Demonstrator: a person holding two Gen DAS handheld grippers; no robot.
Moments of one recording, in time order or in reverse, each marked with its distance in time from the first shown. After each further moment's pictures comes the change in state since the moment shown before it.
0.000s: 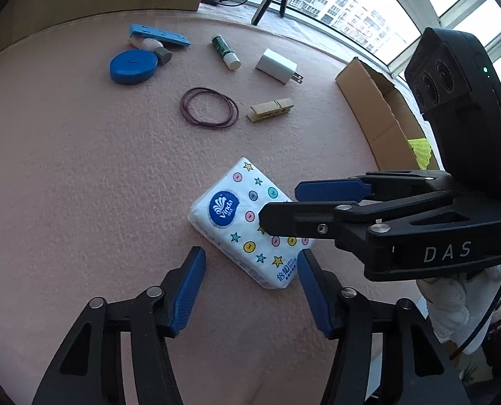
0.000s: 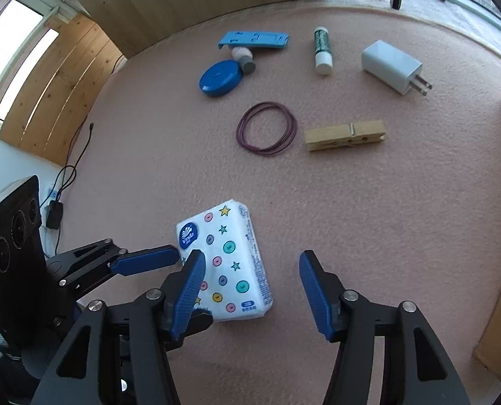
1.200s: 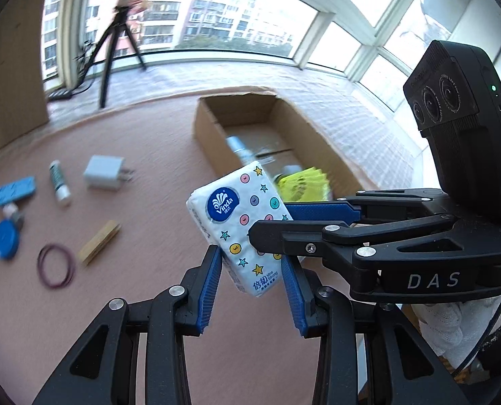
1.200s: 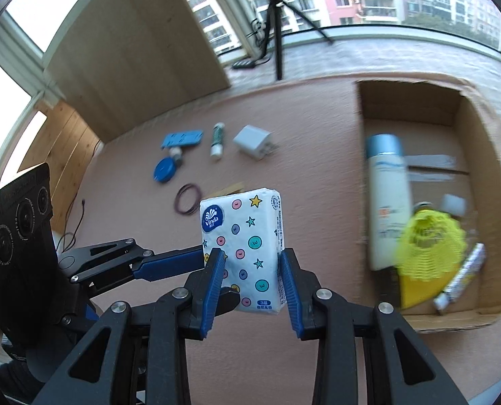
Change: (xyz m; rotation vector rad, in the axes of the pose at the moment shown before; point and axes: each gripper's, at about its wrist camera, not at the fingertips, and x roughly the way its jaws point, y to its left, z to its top) left arm 0.009 -0.178 0.080 0.373 -0.080 -0.145; right arm -0.147 -0.083 -0.043 0.189 -0.304 -0.106
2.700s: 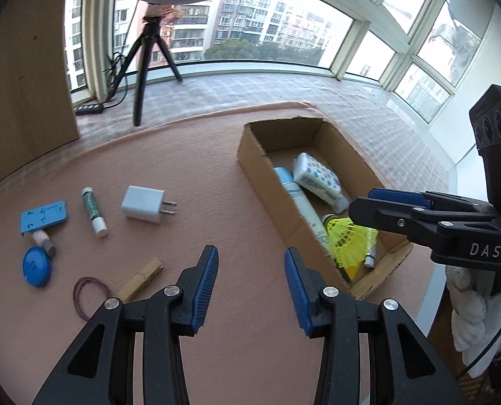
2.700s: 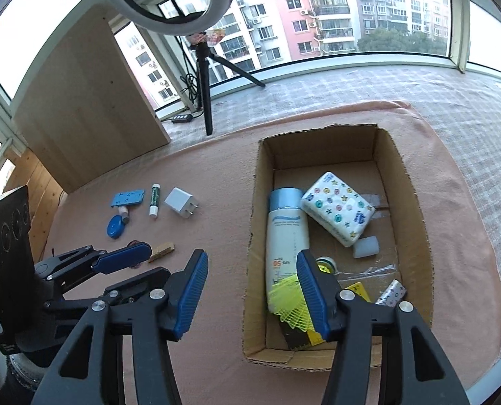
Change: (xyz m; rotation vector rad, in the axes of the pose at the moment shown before) left arm 0.005 0.040 0.029 -0.062 -0.020 0.166; right arm -0.029 -0.053 0.031 0.067 -0.131 -0.129
